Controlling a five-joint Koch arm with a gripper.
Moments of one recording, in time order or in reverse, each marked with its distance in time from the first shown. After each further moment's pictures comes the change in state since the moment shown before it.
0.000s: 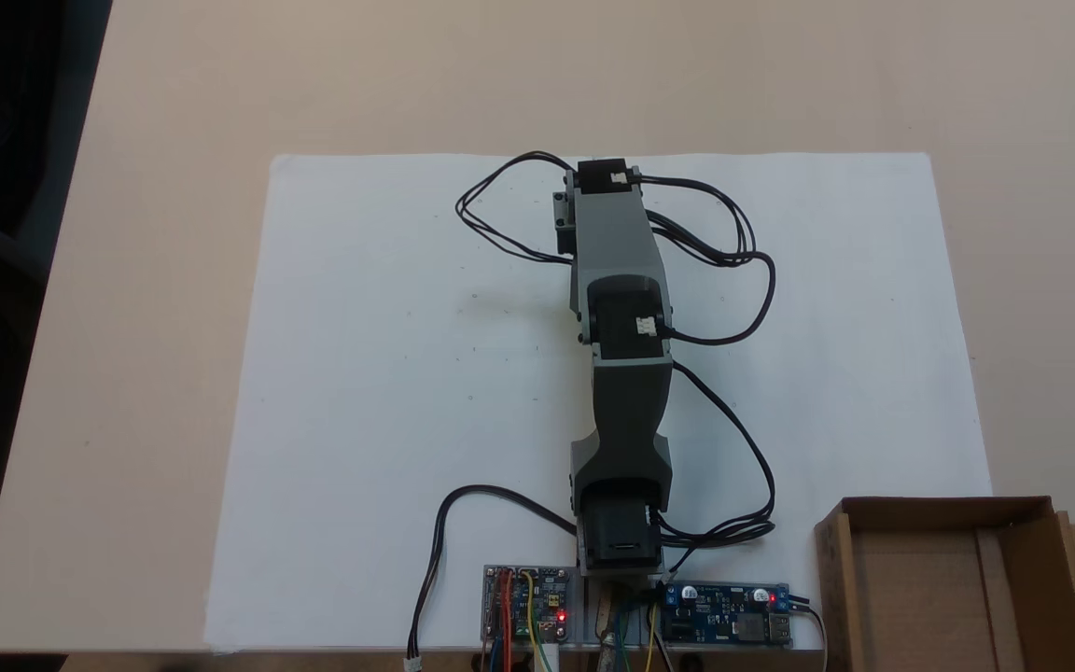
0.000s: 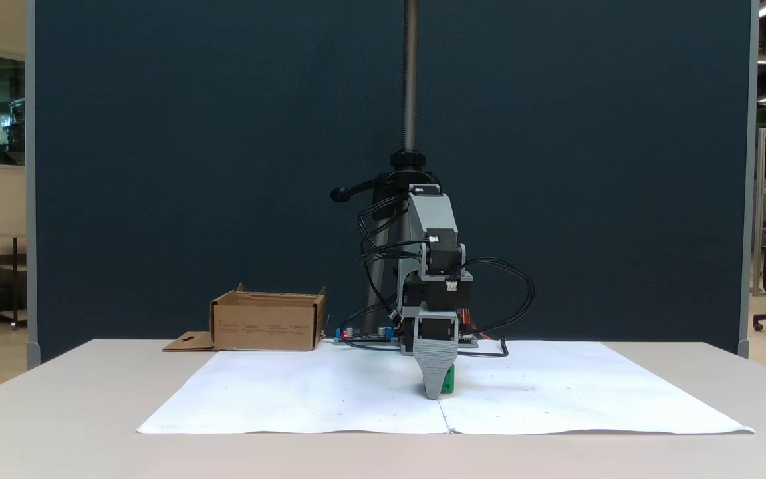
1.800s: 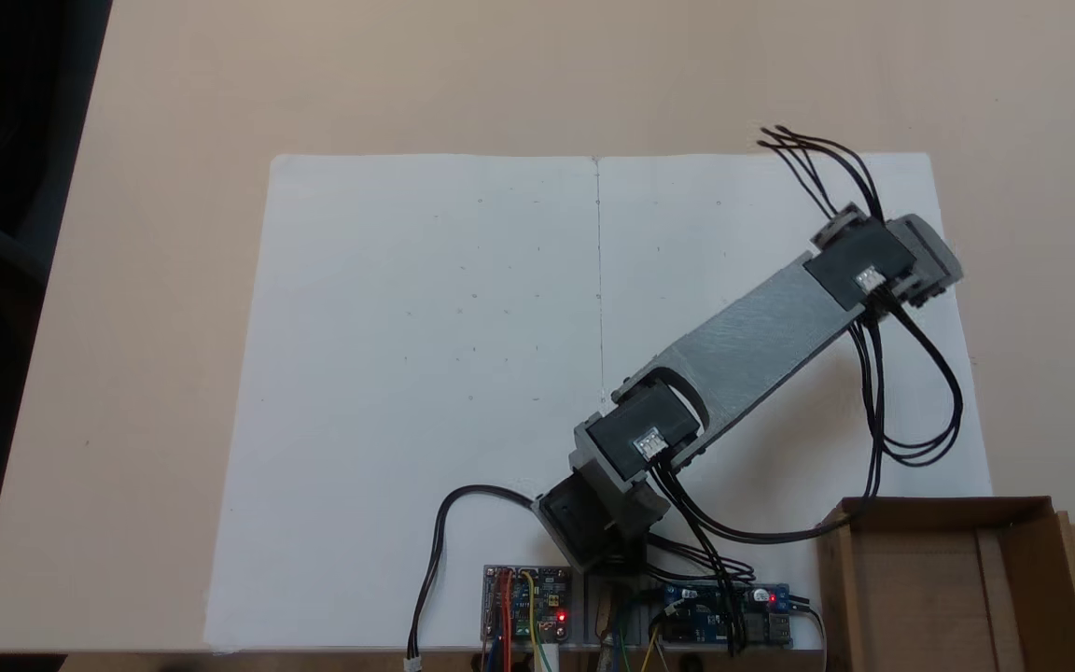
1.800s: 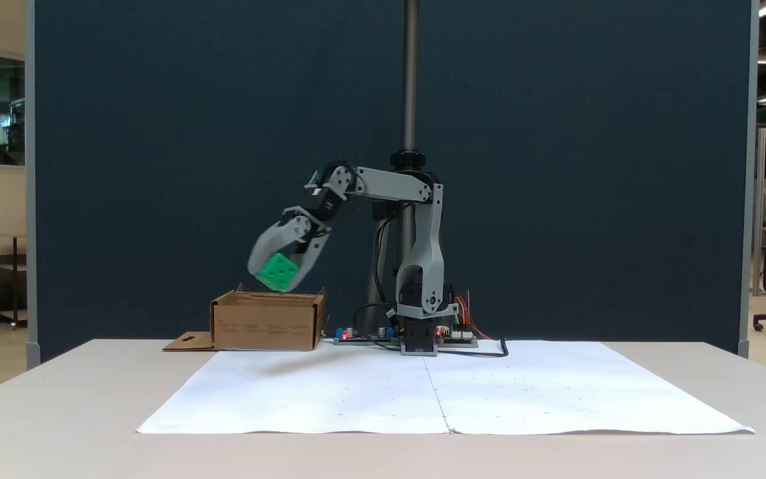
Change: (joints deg) arm 58.6 22.1 -12.5 -10.2 -4.7
